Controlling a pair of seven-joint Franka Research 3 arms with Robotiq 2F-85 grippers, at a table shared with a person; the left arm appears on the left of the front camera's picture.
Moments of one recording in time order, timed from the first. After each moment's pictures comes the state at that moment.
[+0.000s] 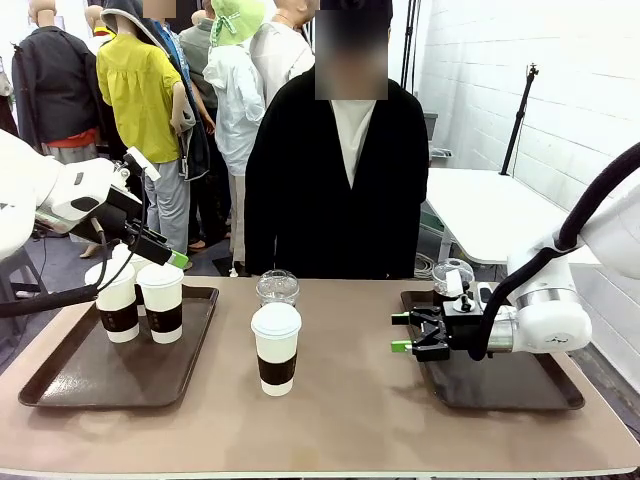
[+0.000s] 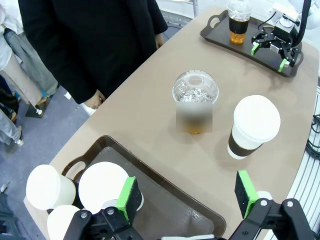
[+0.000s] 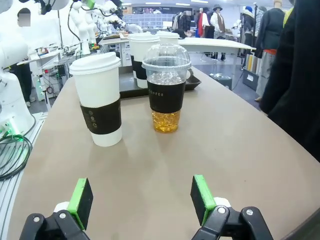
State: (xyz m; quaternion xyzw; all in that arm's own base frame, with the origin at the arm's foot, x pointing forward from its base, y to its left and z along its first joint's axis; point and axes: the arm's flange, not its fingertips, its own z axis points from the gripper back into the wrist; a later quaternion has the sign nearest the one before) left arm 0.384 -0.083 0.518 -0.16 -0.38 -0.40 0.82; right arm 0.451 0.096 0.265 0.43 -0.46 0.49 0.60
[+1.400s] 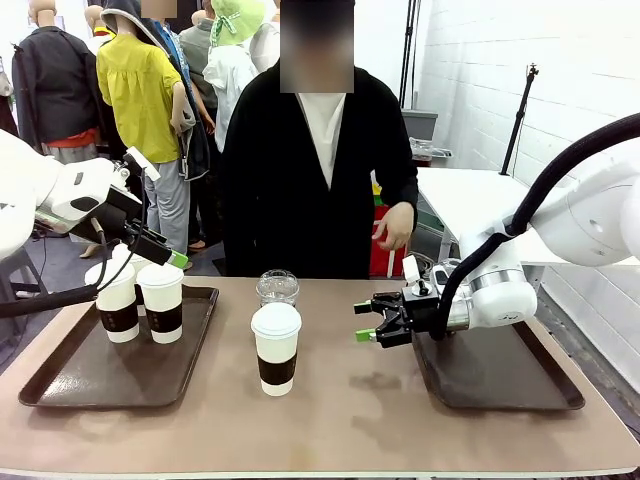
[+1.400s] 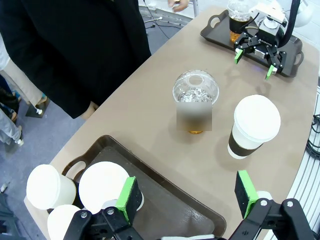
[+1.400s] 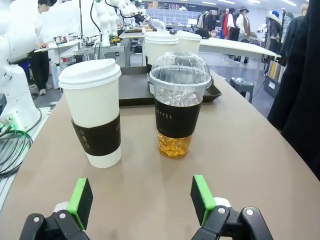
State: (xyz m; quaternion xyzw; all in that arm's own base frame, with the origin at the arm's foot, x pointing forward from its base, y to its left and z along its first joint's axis) left arm 0.384 -0.083 0.518 -0.16 -0.38 -0.40 0.82; right arm 0.494 0.161 0.274 0.45 -0.44 0.54 0.56
